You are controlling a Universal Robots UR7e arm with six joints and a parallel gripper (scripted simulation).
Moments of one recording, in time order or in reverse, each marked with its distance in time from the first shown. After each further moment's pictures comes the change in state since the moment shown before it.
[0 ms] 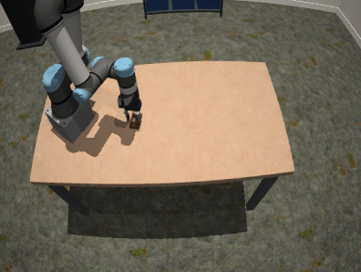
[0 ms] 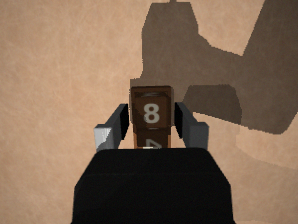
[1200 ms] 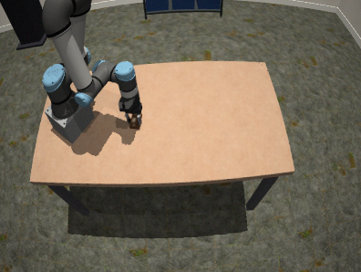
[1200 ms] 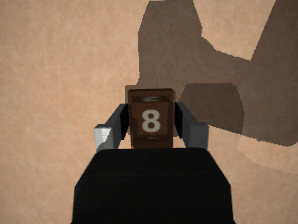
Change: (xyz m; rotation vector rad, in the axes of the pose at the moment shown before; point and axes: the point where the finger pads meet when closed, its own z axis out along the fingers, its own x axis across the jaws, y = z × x) arm 0.000 0.000 0.023 0.000 0.001 0.000
